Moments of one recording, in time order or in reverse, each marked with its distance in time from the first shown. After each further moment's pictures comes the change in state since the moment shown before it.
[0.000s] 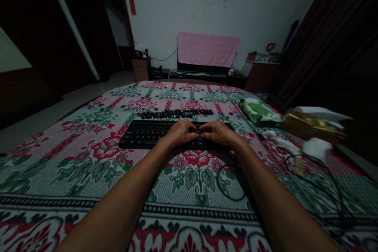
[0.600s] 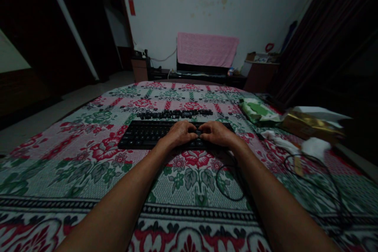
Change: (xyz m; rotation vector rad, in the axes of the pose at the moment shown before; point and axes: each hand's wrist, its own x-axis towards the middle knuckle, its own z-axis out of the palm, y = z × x) left_hand 0.002 -0.001 0.004 -0.024 -0.006 0.004; right_hand 0.001 -0.003 0.001 -0.149 0.011 -0.023
